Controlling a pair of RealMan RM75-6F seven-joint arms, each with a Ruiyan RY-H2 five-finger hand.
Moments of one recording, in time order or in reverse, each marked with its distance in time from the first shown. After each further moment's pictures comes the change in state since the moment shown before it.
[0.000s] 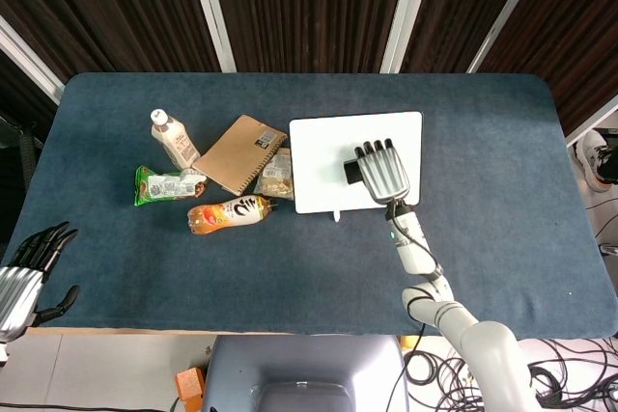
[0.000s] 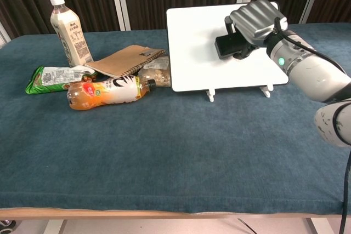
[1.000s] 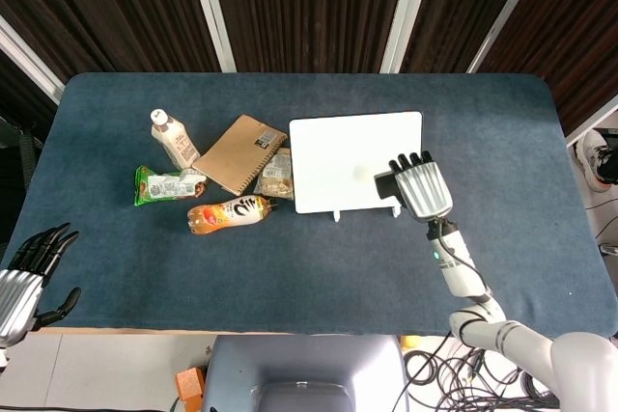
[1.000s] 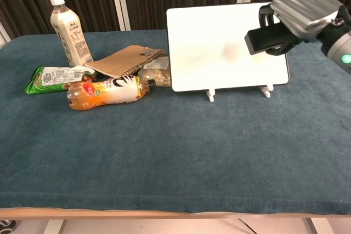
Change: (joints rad) left arm 0.015 -0.004 0.002 -0.004 0.039 0.053 0.005; right arm -0.231 0.307 -0.043 -0.493 -0.093 0.134 -0.111
